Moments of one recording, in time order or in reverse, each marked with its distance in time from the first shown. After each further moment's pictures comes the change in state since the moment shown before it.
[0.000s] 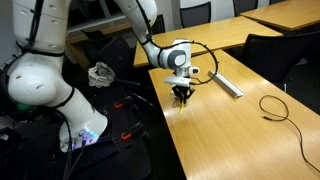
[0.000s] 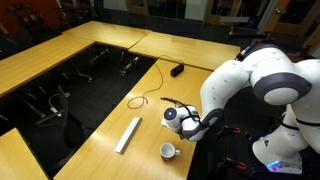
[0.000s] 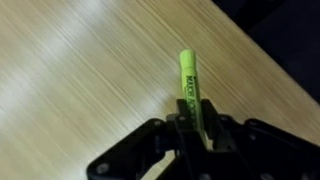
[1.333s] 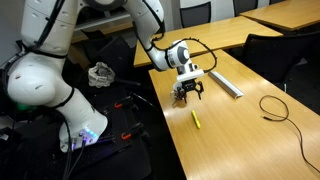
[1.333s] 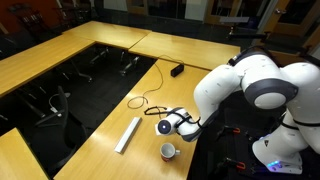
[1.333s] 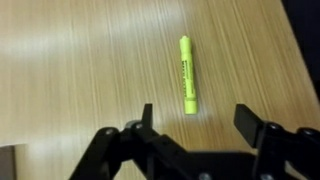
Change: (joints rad) arm -0.021 0.087 0.061 0.168 -0.454 -0.152 -0.166
